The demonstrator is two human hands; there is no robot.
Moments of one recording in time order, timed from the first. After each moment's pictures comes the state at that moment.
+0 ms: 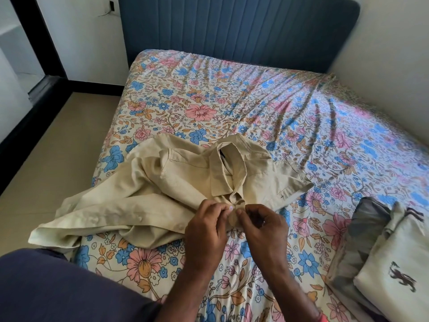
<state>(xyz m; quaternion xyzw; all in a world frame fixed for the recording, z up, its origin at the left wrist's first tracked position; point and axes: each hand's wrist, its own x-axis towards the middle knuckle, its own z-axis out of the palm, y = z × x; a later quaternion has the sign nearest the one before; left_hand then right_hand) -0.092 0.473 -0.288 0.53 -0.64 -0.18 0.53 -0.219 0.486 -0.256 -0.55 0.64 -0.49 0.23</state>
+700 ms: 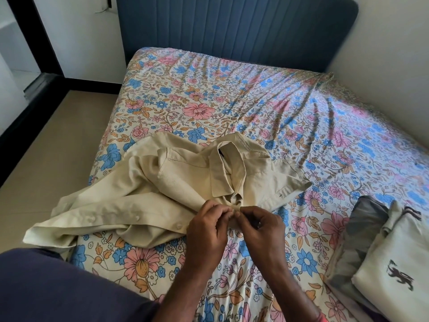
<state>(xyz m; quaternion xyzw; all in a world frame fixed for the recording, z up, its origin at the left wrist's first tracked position) -0.094 0.473 -0.289 0.51 -0.64 -0.24 0.53 -0.224 0.487 -0.261 -0.57 0.64 -0.46 0.24</state>
